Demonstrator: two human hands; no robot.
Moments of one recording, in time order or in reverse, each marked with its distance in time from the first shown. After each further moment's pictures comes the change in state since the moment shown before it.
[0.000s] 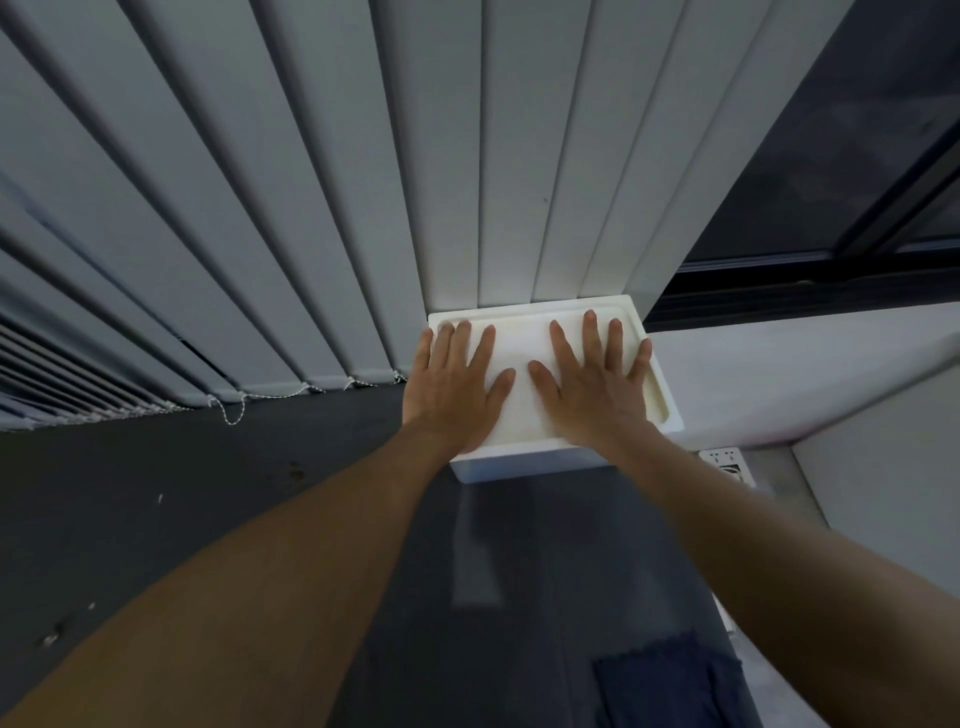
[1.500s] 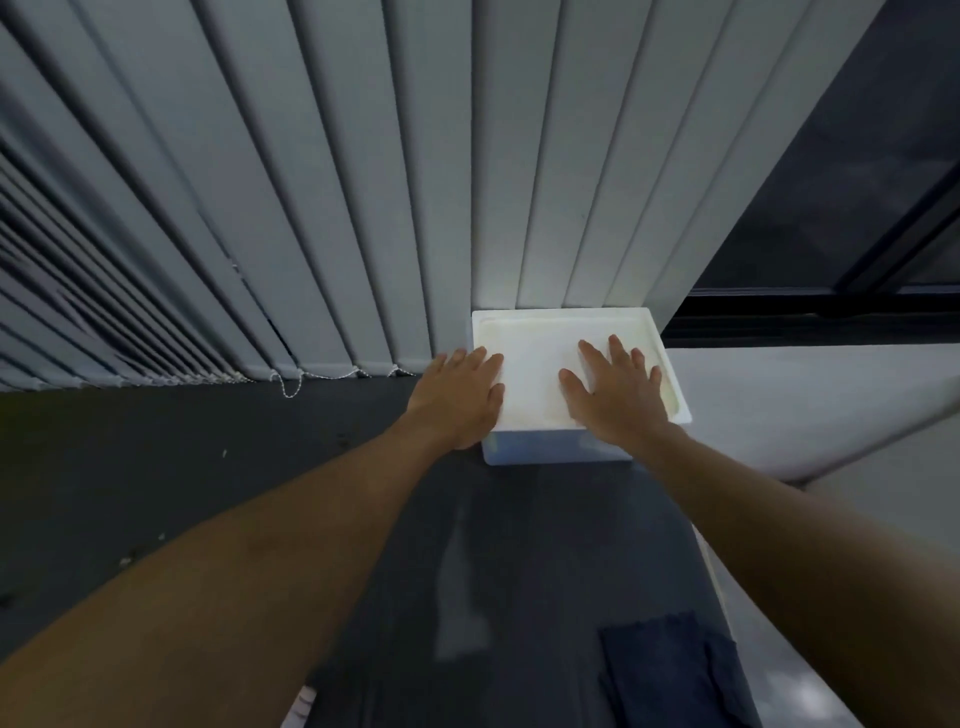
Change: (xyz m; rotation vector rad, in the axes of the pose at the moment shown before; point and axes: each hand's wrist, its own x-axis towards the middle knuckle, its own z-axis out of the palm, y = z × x) left_hand -0.063 -0.028 -0.044 -0.131 -0.136 0.084; right_hand -0.034 -0.005 -0.029 0.170 -0.070 0.023
